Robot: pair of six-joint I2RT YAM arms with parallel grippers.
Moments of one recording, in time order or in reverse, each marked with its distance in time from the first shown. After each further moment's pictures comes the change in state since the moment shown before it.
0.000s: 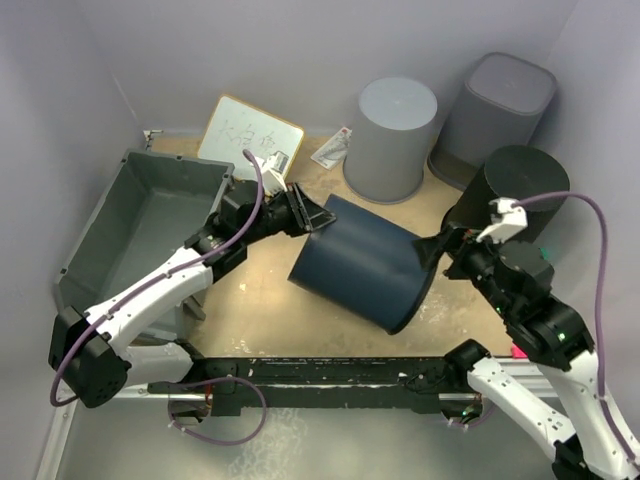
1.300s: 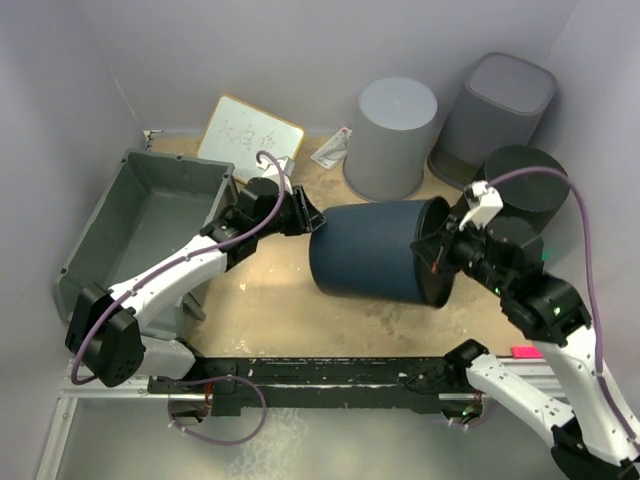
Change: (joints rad) left arm 0.069 0.122 0.020 -0.132 -0.097 0.234; right arm 0.003 0.118 0.056 -0.072 -0.259 0.038
